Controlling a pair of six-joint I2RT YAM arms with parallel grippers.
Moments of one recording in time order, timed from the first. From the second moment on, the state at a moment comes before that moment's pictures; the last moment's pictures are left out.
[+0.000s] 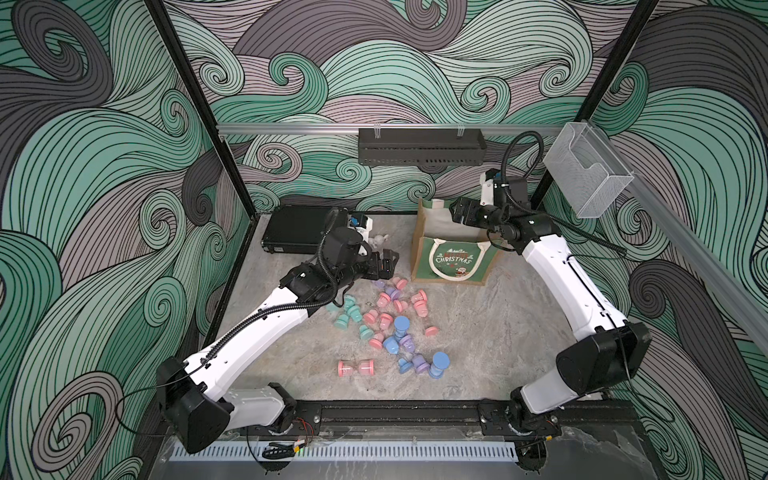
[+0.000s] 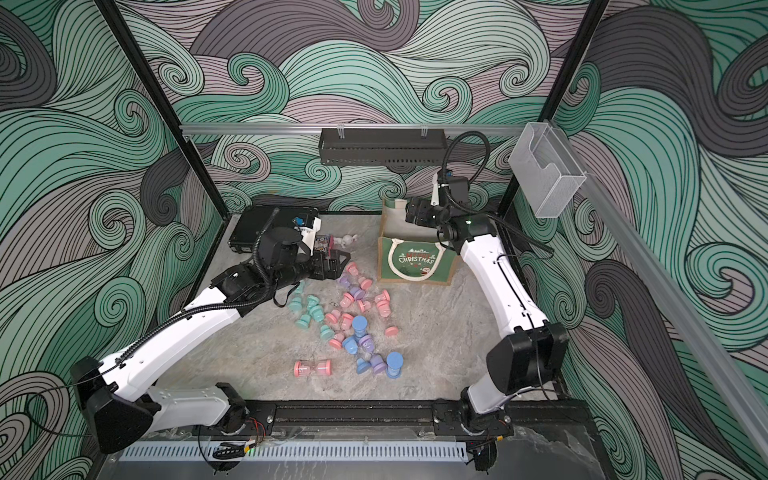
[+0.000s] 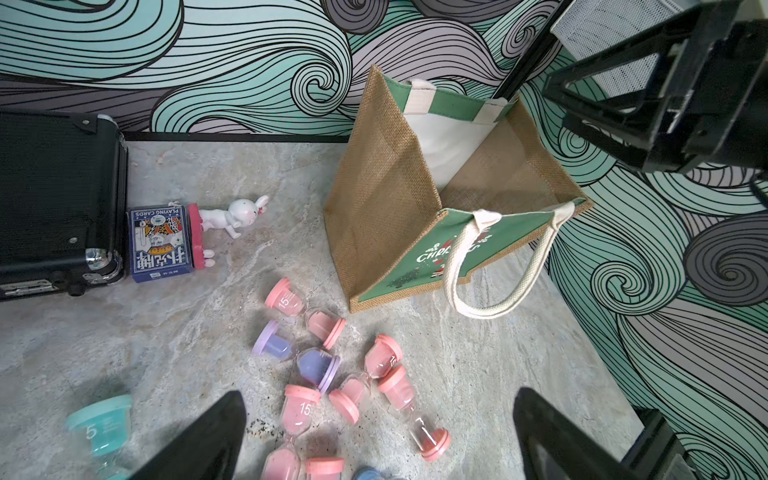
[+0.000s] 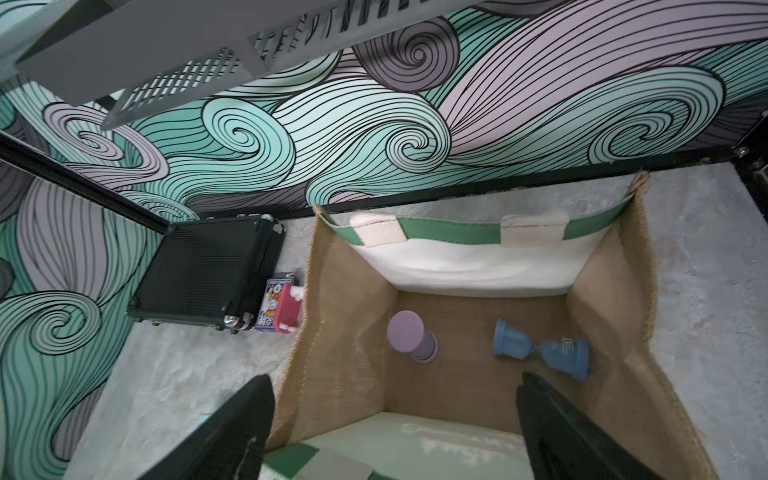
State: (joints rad) left arm -0.67 1.24 1.21 -0.47 -0.04 -0.46; right arm 0.26 1.56 1.64 -0.66 -0.06 0.33
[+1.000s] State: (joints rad) left arm -0.66 0.80 0.84 -0.71 -0.09 -0.59; right arm 0.88 1.12 0.96 -0.70 -0.07 0.41
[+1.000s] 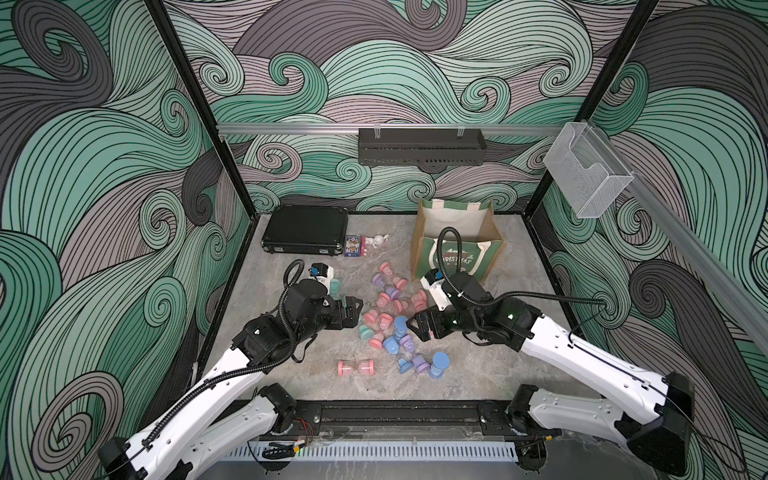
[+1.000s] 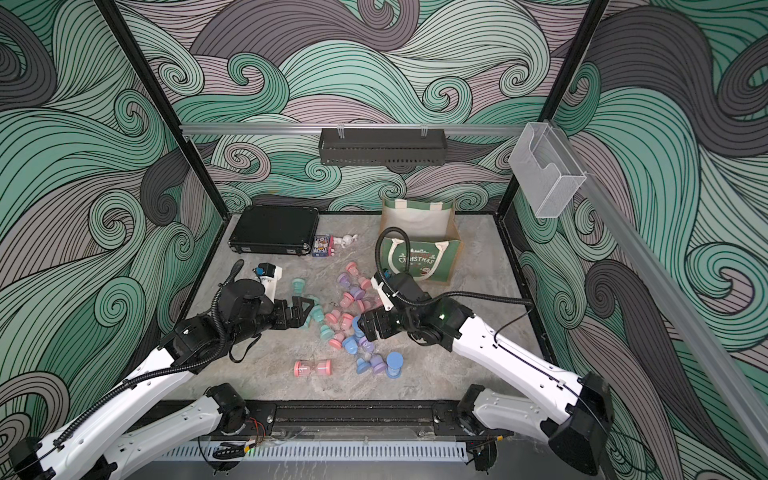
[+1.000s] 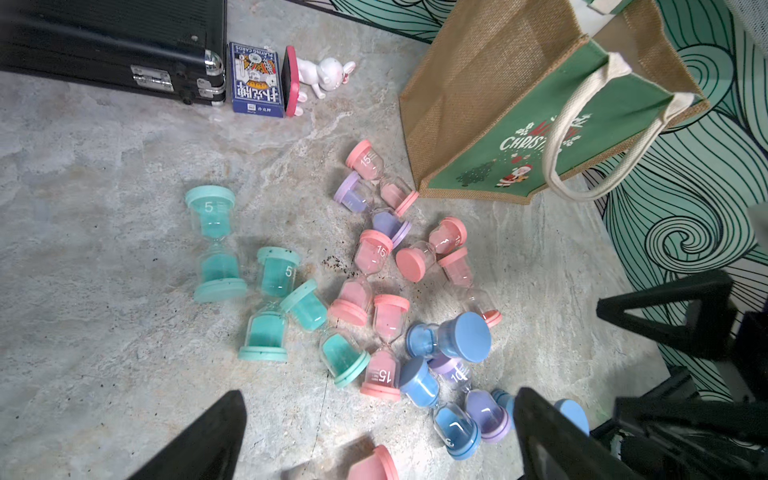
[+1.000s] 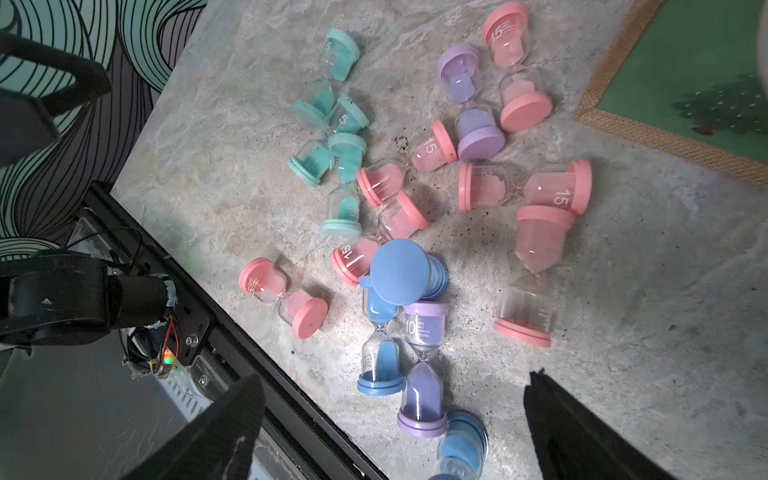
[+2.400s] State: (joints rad) left arm -0.66 0.83 0.80 -0.68 -0.13 -0.60; right arm 0.98 1.56 0.96 -0.40 0.11 0.27
